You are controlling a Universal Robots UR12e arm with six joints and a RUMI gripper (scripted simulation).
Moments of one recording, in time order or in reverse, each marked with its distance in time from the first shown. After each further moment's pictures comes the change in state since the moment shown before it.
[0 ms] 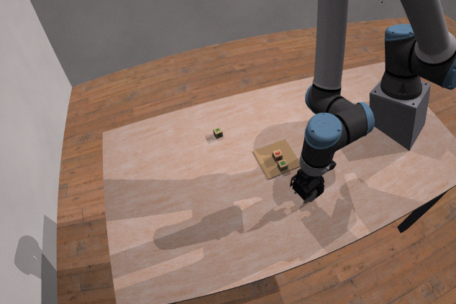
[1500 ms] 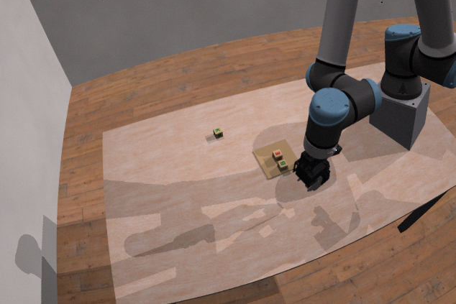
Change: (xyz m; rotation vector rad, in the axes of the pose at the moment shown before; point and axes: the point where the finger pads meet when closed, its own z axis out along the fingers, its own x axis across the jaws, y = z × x) arm 0.000 0.000 -0.083 -0.002 0.000 0.000
